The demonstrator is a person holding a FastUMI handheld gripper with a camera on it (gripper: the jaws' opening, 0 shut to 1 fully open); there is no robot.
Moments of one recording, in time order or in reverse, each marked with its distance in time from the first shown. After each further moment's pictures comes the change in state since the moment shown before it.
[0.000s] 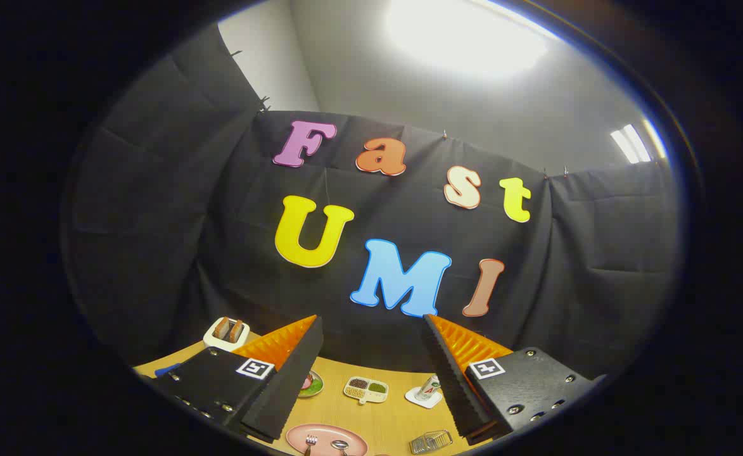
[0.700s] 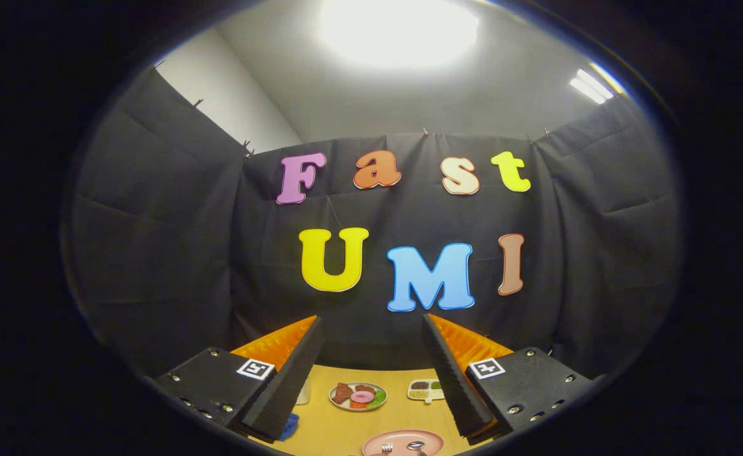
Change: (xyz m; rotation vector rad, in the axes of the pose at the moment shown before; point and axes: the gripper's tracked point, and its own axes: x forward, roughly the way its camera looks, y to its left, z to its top) arm -0.028 0.041 0.015 0.232 -0.073 0.122
